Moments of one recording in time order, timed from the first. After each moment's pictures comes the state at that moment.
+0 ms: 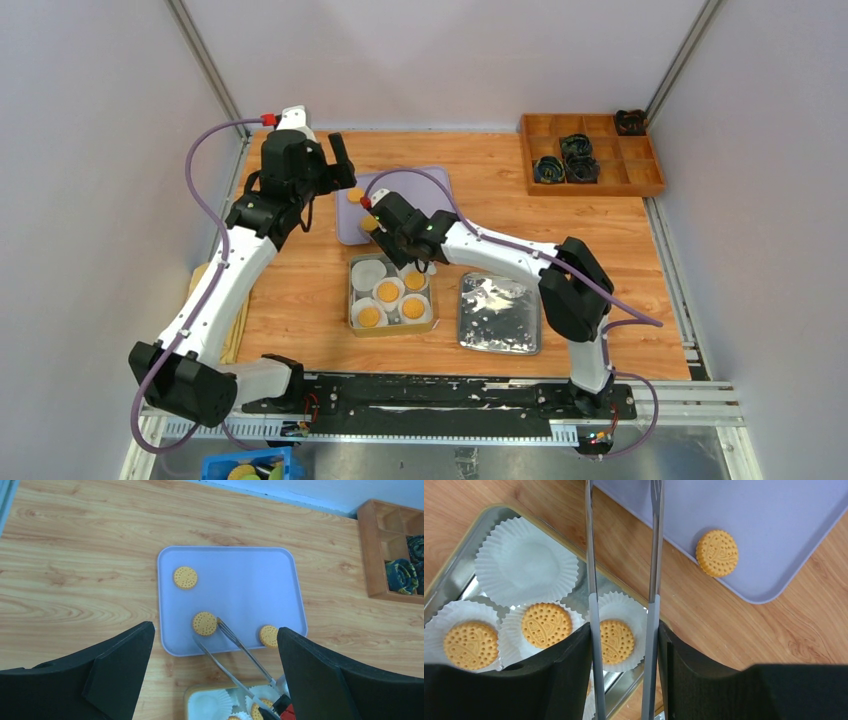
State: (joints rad) left arm -0.28 1.22 1.26 -0.44 -0.19 -0.34; right arm 0.98 1.93 1.58 -0.53 0.25 0.07
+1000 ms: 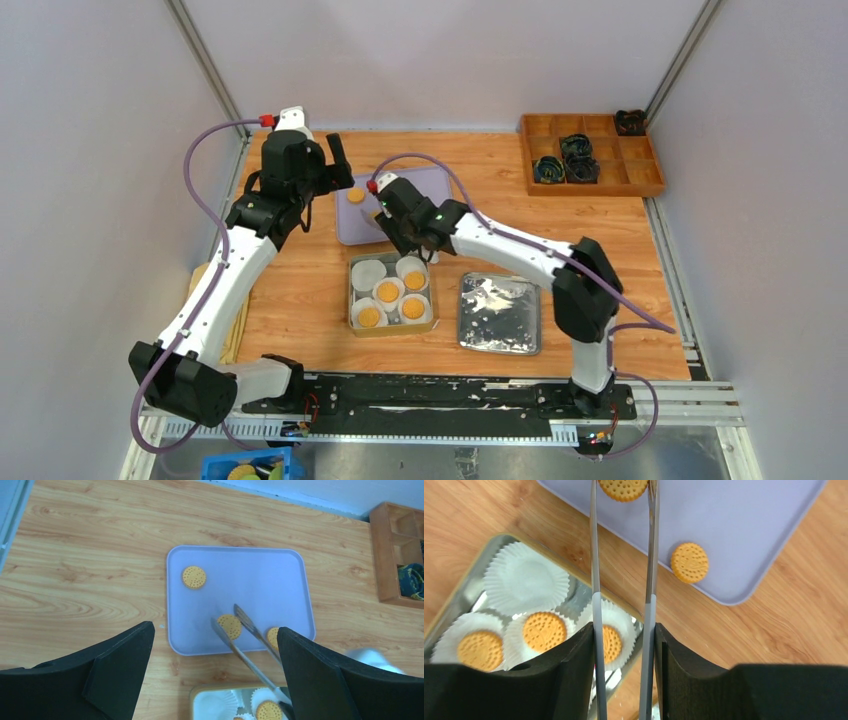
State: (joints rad) left arm -0.28 1.22 1.26 -0.45 -0.23 -0.34; right arm 0.95 1.94 1.64 -0.54 0.24 0.08
